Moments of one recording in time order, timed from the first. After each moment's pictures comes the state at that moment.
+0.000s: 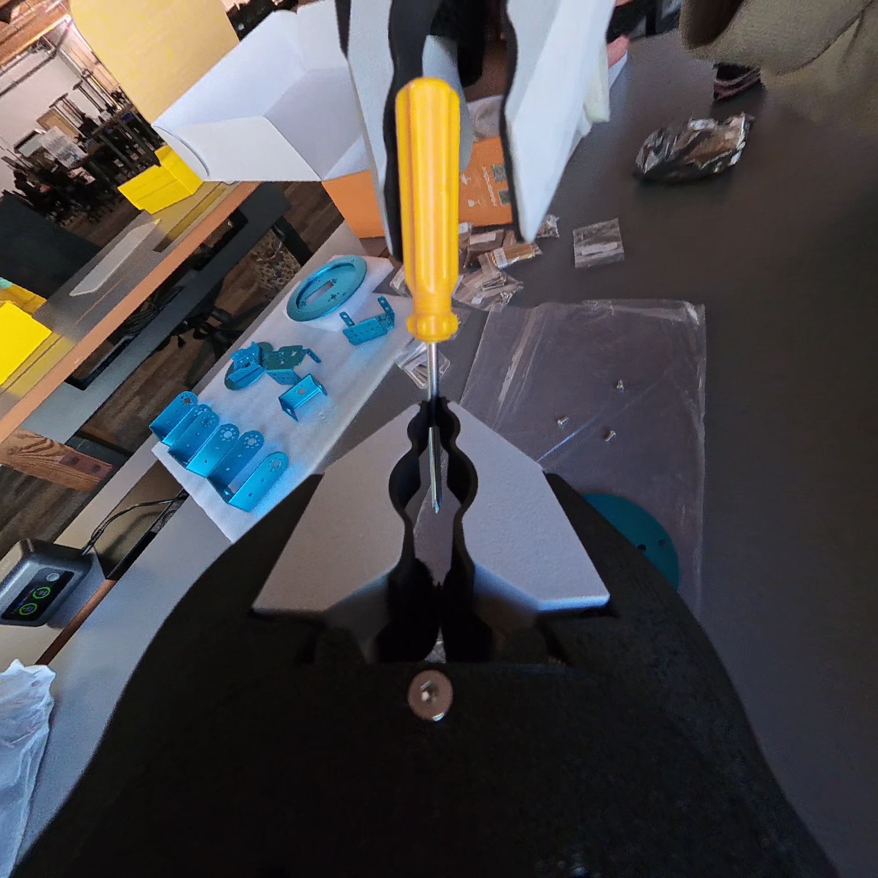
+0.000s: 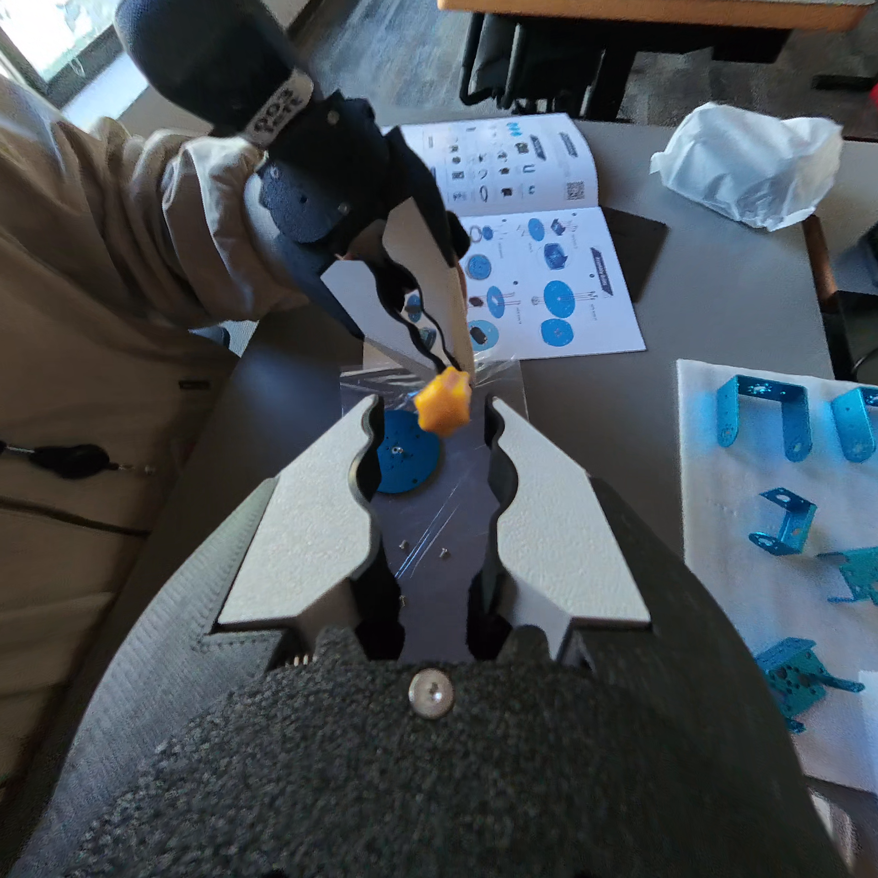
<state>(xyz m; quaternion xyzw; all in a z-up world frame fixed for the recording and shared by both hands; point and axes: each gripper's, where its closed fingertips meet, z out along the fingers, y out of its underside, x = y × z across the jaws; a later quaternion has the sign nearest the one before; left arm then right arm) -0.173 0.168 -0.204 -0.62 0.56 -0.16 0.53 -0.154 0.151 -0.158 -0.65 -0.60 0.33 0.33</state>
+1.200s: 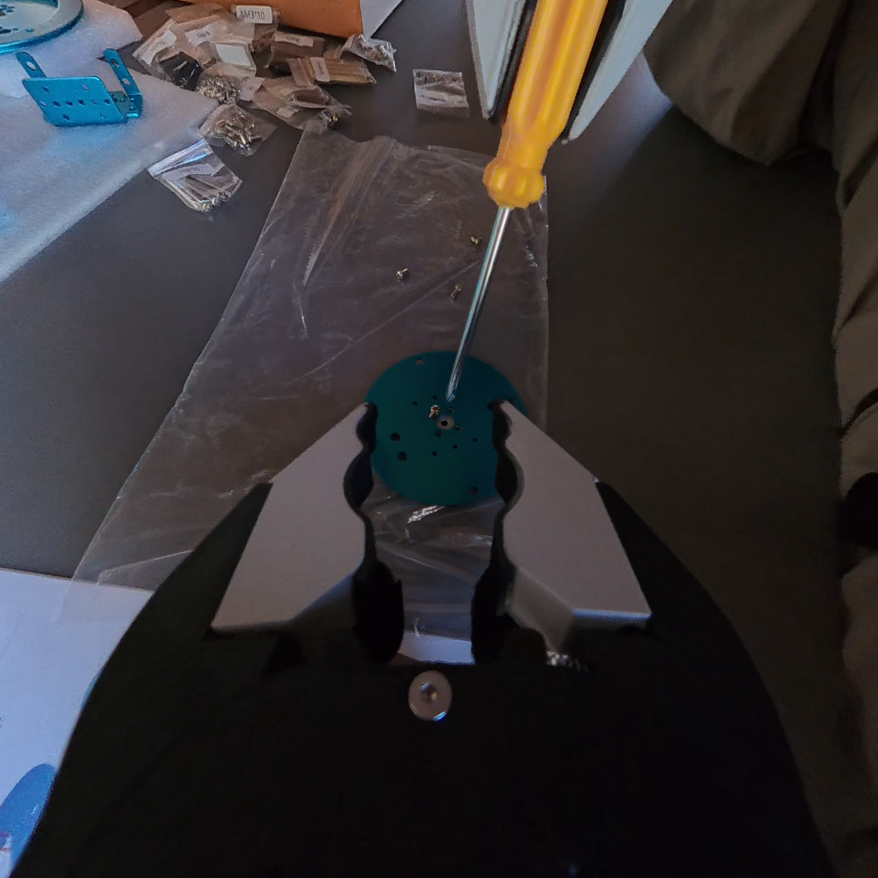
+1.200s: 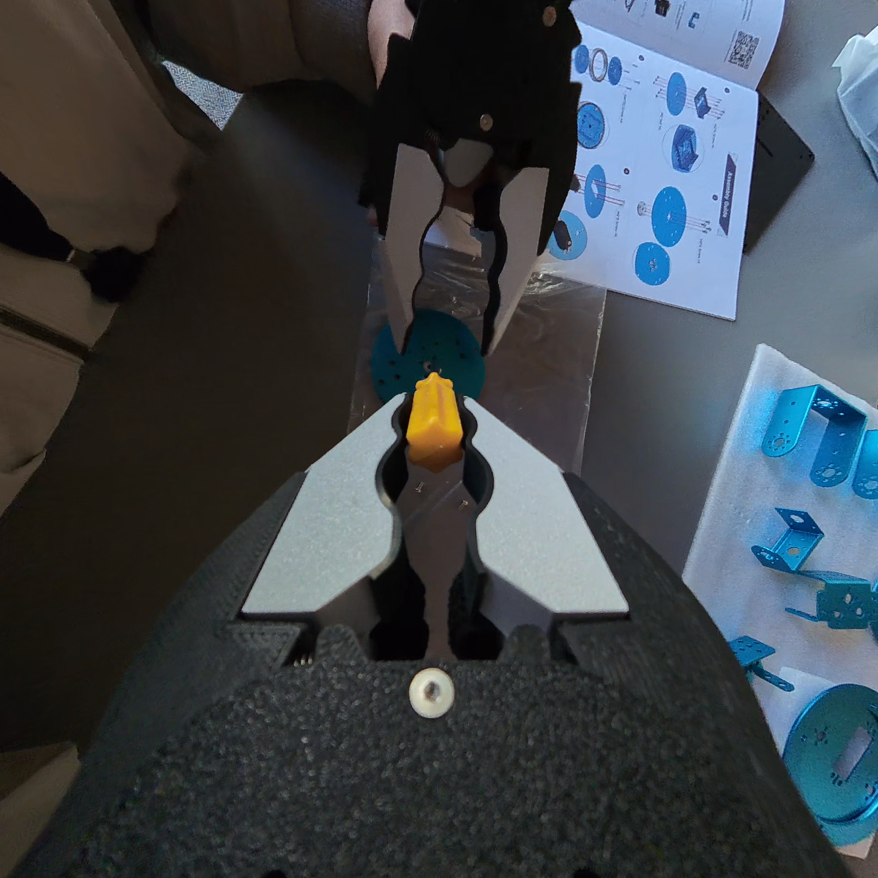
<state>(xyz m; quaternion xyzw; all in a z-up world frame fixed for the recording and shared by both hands) -0.196 0.112 -0.309 -0.68 0.56 -0.33 0.34 -0.161 0.101 -0.233 -0.60 -0.73 0.17 0.27</state>
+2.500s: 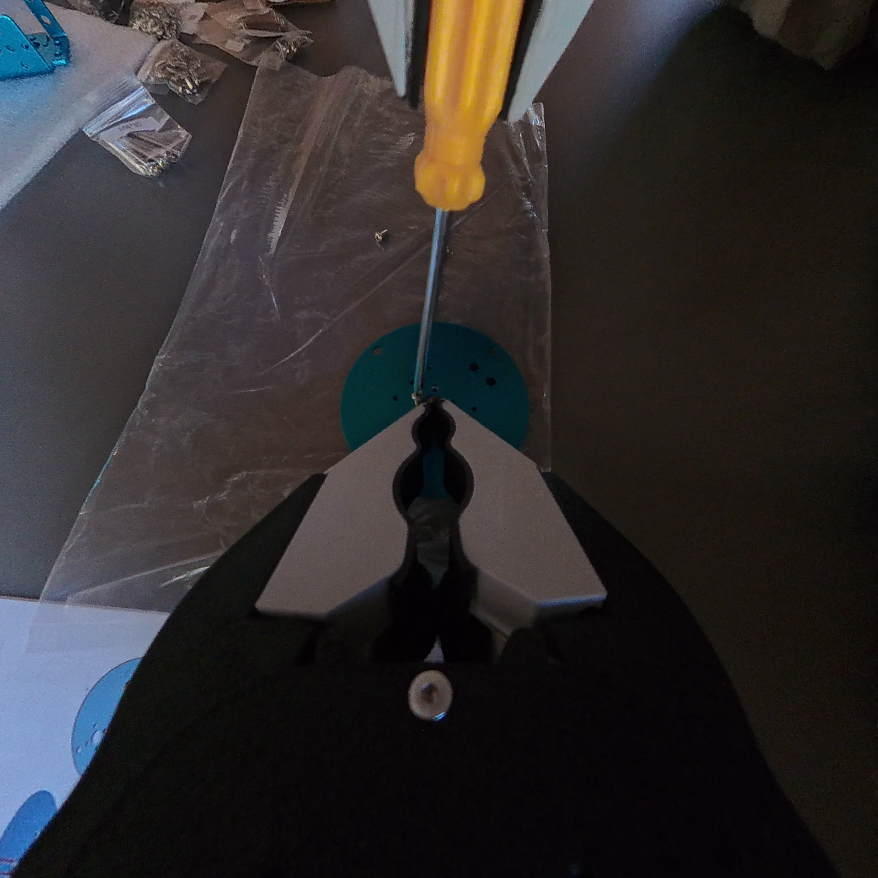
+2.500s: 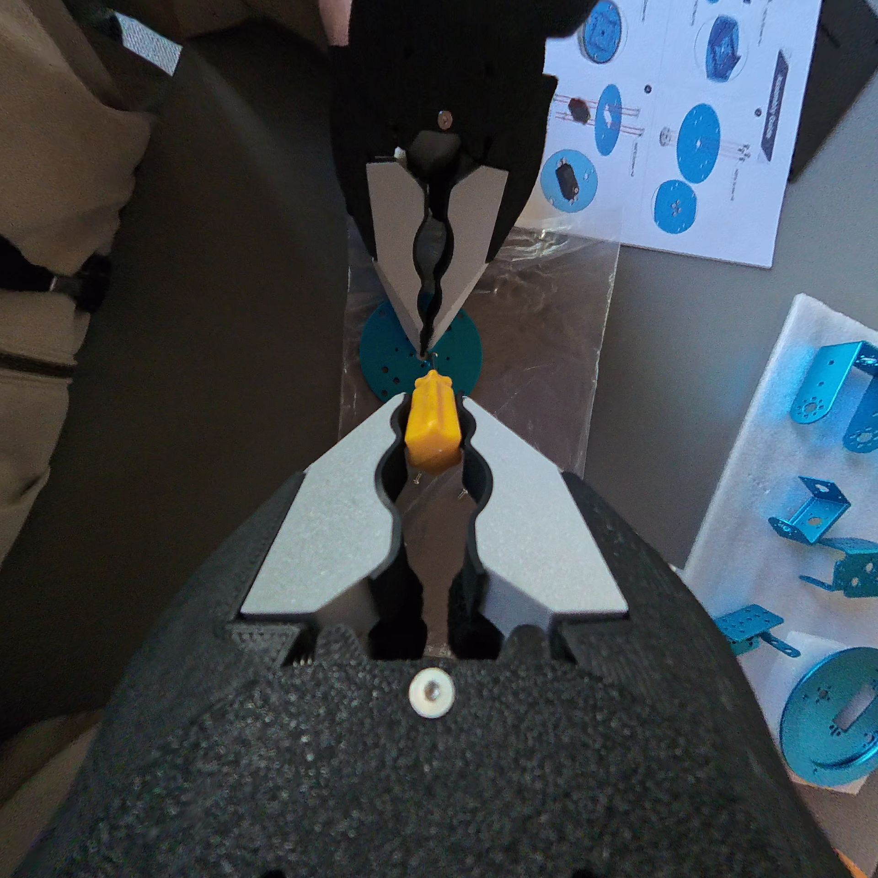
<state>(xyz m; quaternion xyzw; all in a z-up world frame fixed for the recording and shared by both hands) -0.192 0.107 -0.327 -0.67 0.60 -0.29 0.31 -0.169 0.110 -0.243 -0.64 -0.73 0.13 0.21</state>
